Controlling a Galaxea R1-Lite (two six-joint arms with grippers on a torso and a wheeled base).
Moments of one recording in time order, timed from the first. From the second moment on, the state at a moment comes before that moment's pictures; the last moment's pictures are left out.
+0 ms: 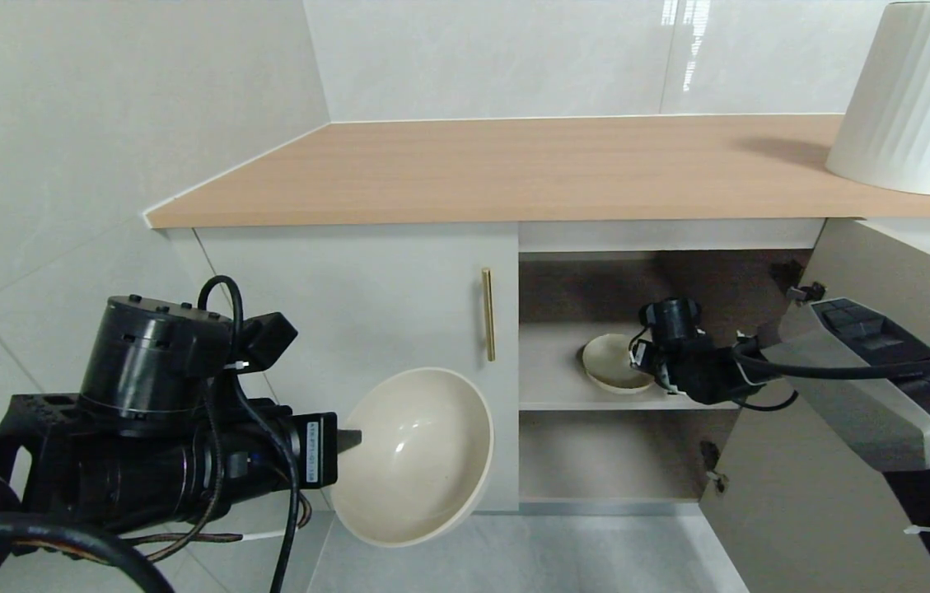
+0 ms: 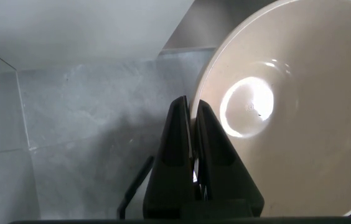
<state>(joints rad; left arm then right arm) -0.47 1.50 -0.71 -0.15 -0.04 -0.41 0.26 2.58 -1.70 -0.33 -0.46 0.46</state>
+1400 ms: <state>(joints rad) -0.63 1.74 -0.72 -0.22 0.07 -0.25 0.75 1.77 -1.14 0.14 -0.07 0.37</state>
